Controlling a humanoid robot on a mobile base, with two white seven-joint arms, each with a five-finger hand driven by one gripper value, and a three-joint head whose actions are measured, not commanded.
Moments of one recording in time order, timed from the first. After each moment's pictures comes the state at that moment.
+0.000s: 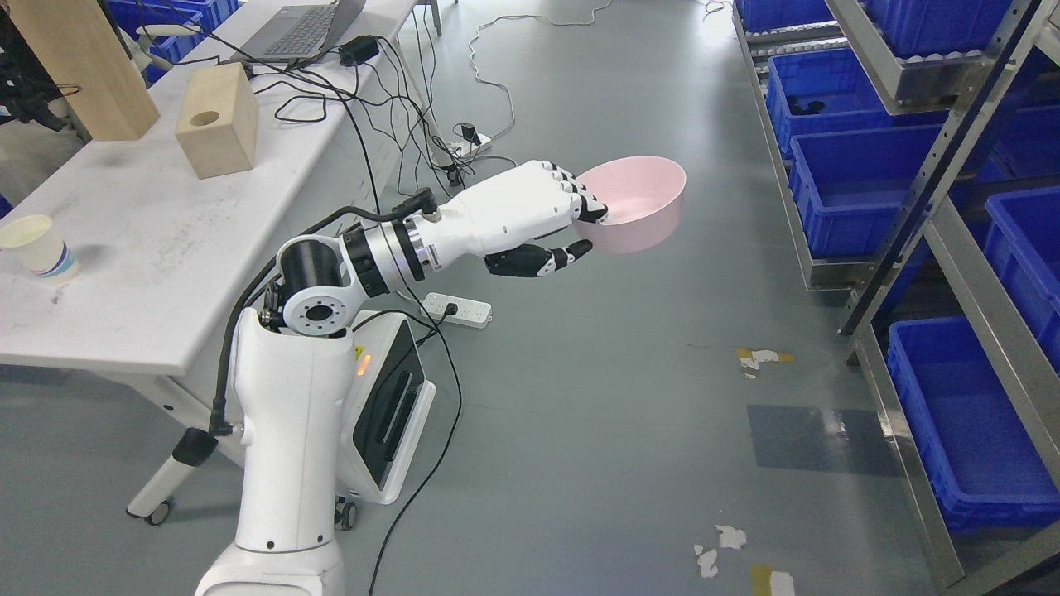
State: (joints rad) left arm -0.49 0.00 0.00 -1.59 -0.59 -0.79 -0.93; right arm 0.00 0.00 0.05 0.00 0.05 -0.08 -0.03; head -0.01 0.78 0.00
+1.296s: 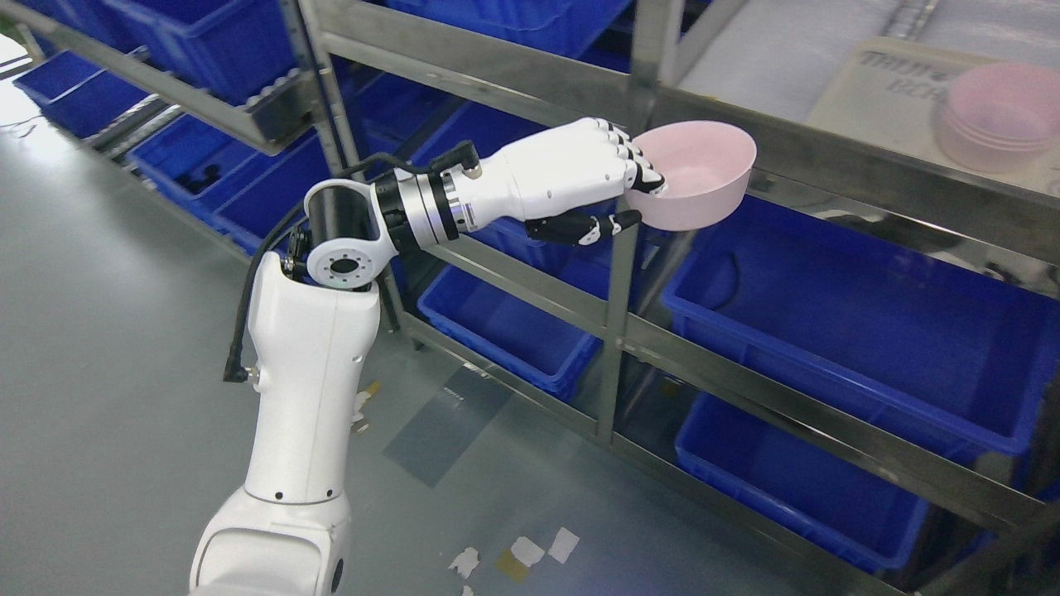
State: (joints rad) left arm -0.66 0.00 -0.10 -1.56 -0.56 -0.79 -0.92; right arm 0.00 0.00 0.05 0.00 0.05 -0.08 -0.03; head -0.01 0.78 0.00
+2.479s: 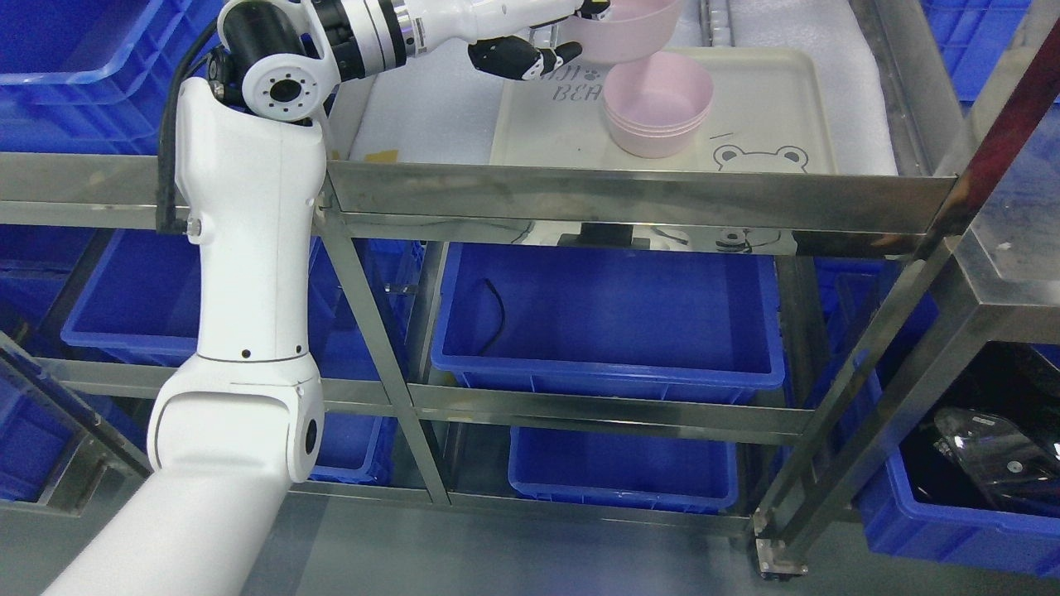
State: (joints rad) left arm -0.99 0.04 -0.06 -1.28 -0.77 -0.79 -0.93; right arm 0.00 0.00 0.05 0.00 0.05 -0.08 -0.03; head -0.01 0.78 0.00
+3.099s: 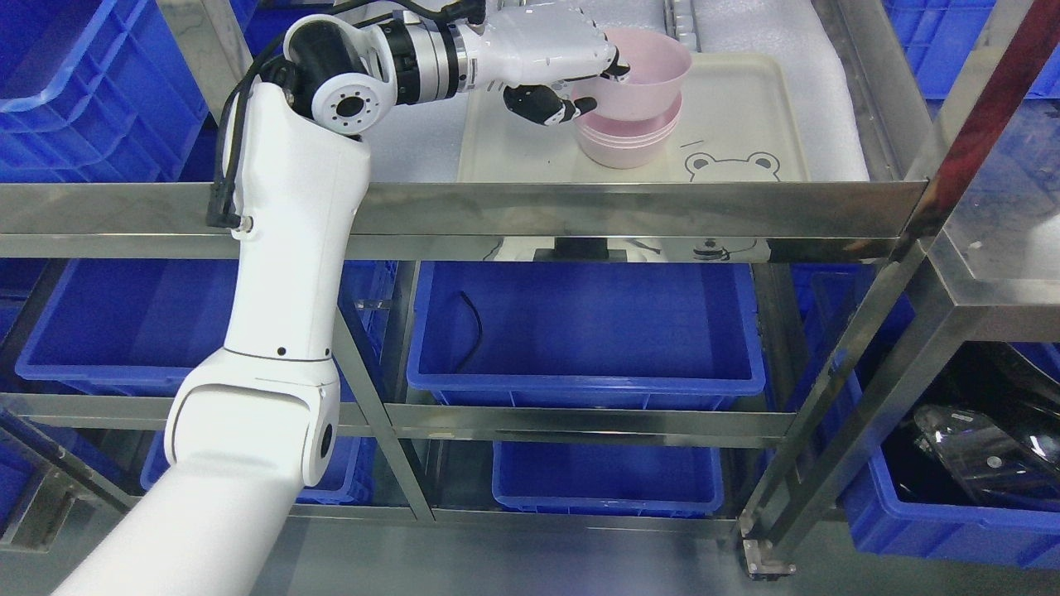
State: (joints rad) left arm -0.99 0.01 -0.13 -1.19 -0.90 -0.79 -0.93; right arm 0.00 0.00 0.05 0.00 0.05 -0.08 -0.03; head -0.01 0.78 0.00
